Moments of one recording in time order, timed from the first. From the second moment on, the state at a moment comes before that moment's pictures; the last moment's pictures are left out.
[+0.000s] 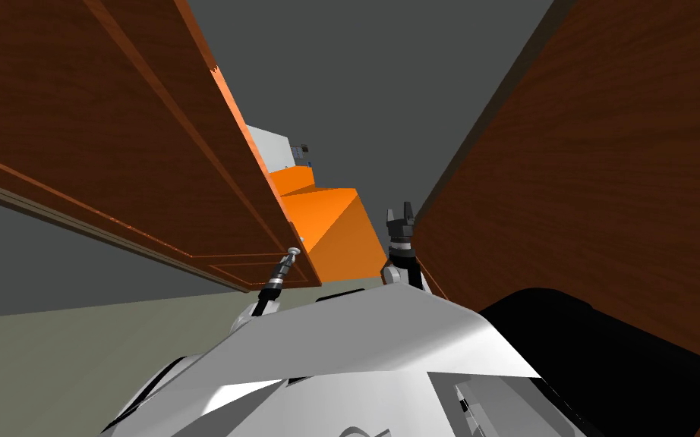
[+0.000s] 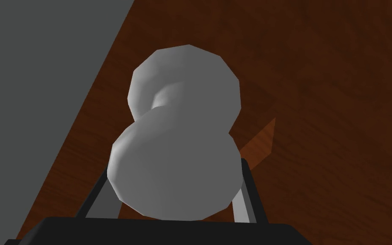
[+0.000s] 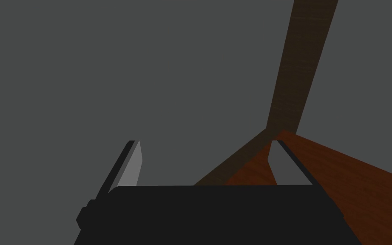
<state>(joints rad) -0.16 0.31 -0.05 -0.48 -0.05 -1.00 -0.65</state>
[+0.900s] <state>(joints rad) -0.14 0.32 -0.05 -0.50 -0.03 -1.00 -0.59</state>
